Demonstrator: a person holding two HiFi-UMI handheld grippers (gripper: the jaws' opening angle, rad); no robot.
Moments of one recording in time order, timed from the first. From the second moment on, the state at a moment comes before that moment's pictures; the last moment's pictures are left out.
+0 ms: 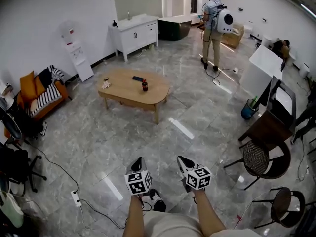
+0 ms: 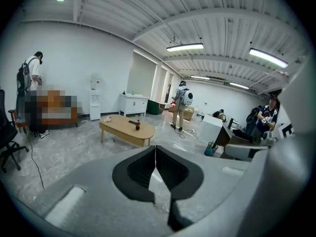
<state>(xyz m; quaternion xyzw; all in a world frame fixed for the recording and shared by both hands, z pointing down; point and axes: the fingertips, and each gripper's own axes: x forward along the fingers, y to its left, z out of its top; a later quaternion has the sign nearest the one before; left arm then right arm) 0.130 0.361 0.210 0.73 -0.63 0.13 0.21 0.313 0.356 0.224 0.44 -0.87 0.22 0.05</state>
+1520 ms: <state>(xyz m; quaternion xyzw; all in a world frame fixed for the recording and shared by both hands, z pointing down) -0.064 0.202 0.231 0.71 -0.66 0.13 0.23 0.142 0.147 0.249 0.42 -0.86 0.27 0.10</state>
